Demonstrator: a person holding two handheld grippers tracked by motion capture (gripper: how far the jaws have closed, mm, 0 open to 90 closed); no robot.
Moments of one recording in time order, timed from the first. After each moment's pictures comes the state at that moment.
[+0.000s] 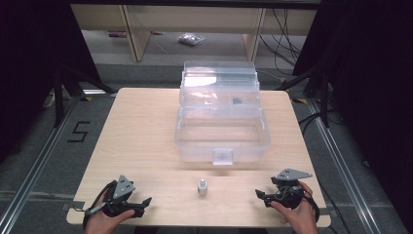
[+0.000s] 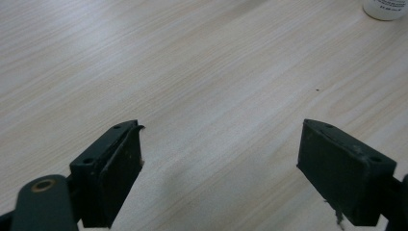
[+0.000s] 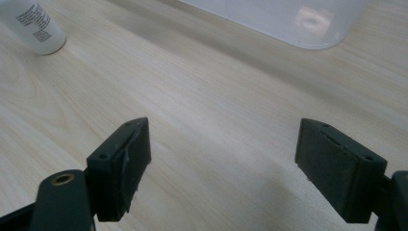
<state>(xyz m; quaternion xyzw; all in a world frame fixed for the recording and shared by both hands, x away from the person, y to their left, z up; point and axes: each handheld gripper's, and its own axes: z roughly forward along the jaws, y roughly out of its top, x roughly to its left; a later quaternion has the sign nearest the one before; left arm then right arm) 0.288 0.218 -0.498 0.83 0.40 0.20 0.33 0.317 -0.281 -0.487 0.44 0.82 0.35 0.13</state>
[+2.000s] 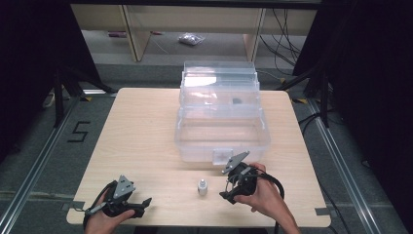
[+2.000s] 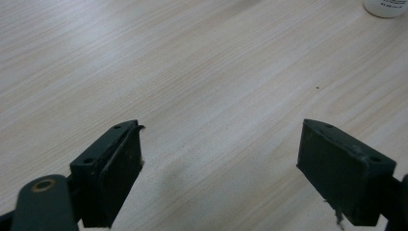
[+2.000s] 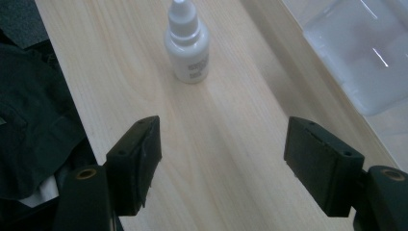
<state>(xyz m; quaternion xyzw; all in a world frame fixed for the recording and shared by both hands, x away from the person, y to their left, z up) 0.288 0.219 -0.499 0.84 0.40 0.19 0.33 0.342 -0.153 -0.427 0.24 0.94 0.23 0.06</state>
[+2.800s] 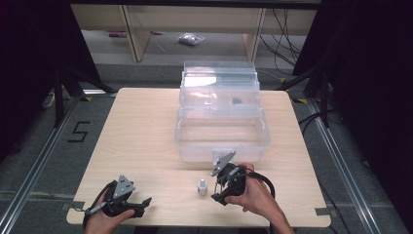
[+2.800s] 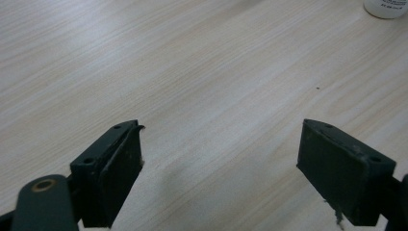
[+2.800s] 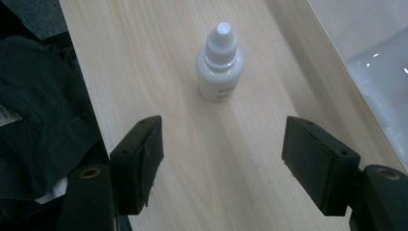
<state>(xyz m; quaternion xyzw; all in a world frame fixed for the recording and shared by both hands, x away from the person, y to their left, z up) 0.288 0.219 -0.499 0.83 0.40 0.19 0.33 0.344 -0.125 -0.428 0.20 0.95 0.22 0.04</state>
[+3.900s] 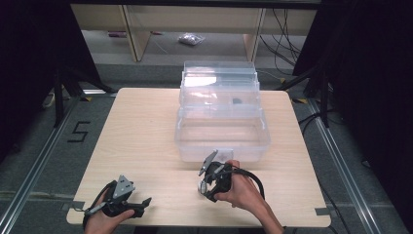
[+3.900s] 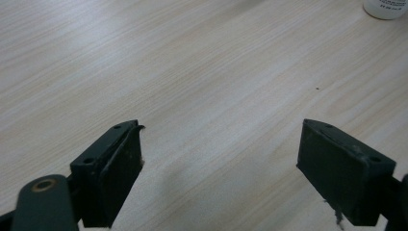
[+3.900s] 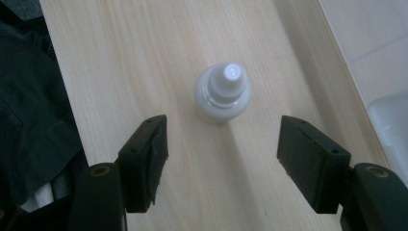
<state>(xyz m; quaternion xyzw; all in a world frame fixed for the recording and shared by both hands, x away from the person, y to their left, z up) 0.288 0.219 -0.498 0.83 0.40 0.19 0.33 0.356 -0.093 -0.437 0.18 0.97 0.18 0.04</state>
